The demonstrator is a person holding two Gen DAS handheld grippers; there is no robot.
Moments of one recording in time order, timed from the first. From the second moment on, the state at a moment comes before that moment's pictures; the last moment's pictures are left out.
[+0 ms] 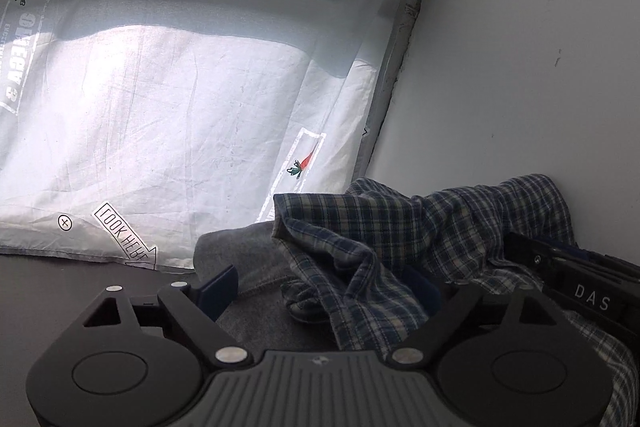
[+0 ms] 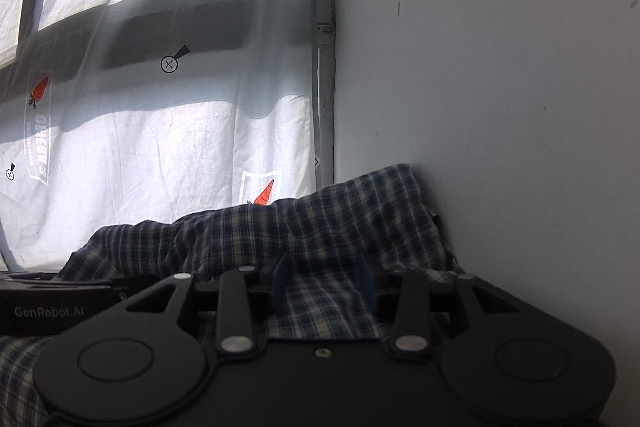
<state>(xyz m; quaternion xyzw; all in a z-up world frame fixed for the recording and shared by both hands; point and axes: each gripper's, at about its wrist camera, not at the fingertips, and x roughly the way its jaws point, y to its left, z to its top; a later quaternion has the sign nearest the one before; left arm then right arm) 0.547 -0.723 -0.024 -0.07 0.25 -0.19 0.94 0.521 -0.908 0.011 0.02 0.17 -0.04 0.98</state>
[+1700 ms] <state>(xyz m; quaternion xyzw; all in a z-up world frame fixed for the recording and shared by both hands) 0.134 -0.139 0.031 0.00 0.29 0.04 0.96 0.125 -0.354 0.048 0.07 0.17 0.05 0.98</state>
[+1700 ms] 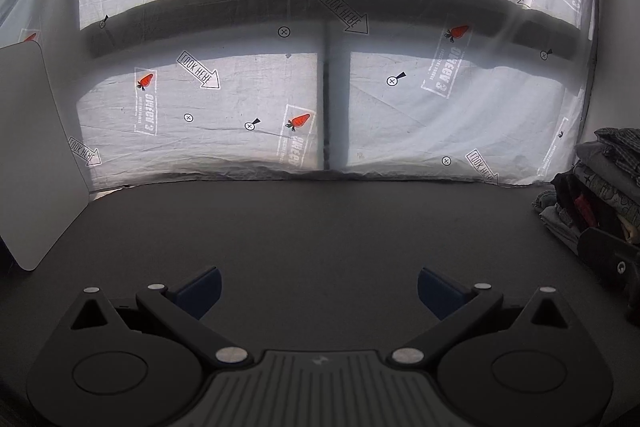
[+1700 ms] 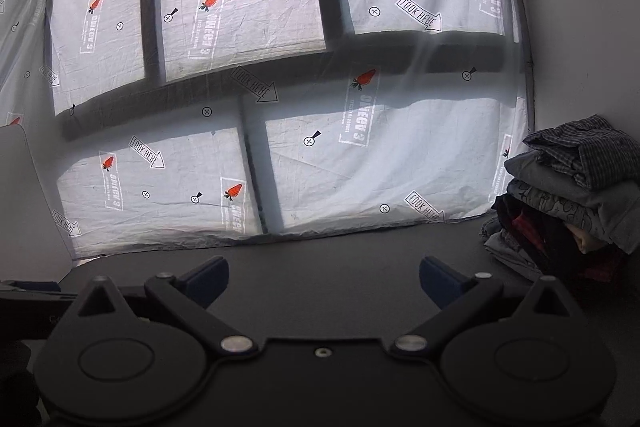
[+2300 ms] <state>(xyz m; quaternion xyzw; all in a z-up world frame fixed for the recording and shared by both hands) 0.062 -0.041 -0.002 -0.01 0.38 0.02 0.92 0.034 -0.239 0.008 0.03 0.33 0.04 0.94</state>
